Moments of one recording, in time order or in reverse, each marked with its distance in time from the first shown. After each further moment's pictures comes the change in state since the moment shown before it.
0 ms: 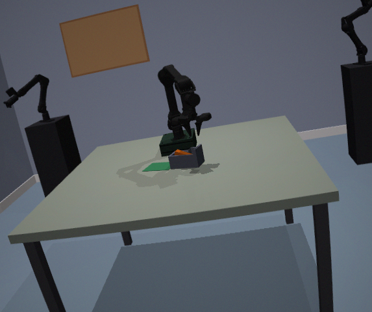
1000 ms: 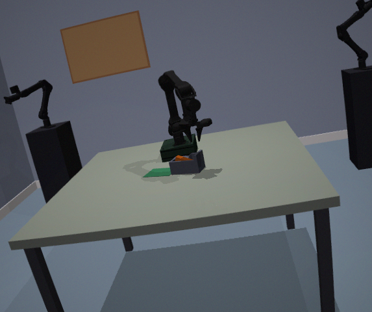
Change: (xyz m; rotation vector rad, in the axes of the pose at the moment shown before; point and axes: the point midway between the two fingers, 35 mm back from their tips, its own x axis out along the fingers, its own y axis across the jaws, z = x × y) arm 0.000 0.000 0.000 0.000 0.000 0.000
